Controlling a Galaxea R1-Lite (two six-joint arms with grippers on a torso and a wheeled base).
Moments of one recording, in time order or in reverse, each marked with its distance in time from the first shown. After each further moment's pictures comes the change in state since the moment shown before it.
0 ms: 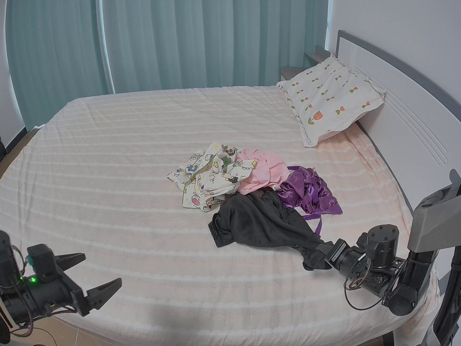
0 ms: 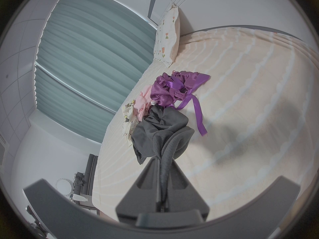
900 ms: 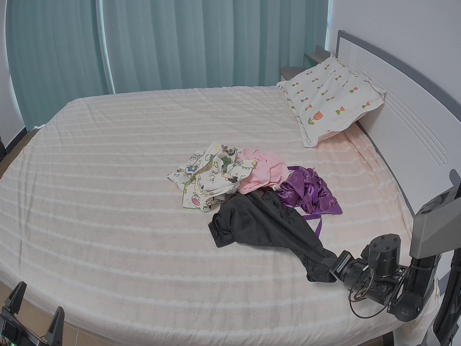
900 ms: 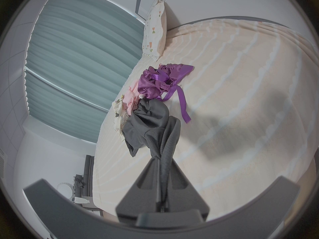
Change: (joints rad) left arm 0.284 -0.993 0.137 0.413 0.038 0.072; right arm 0.007 0.003 0.091 0.002 0.003 0.078
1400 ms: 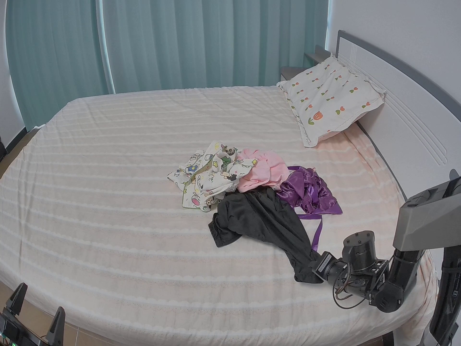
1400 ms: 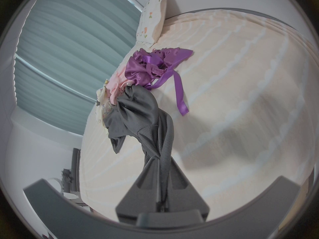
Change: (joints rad) left arm -0.001 0.000 0.004 0.010 0.017 -0.013; right arm 0.017 0.073 -0.219 0.273 -0.007 -0.021
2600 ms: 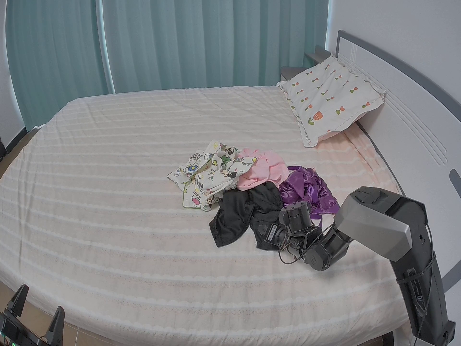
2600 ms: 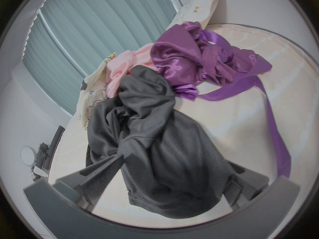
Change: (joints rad) left arm 0.001 0.000 0.000 0.009 0.007 -0.053; right arm 0.000 0.382 -0.919 0.504 -0.071 -0.333
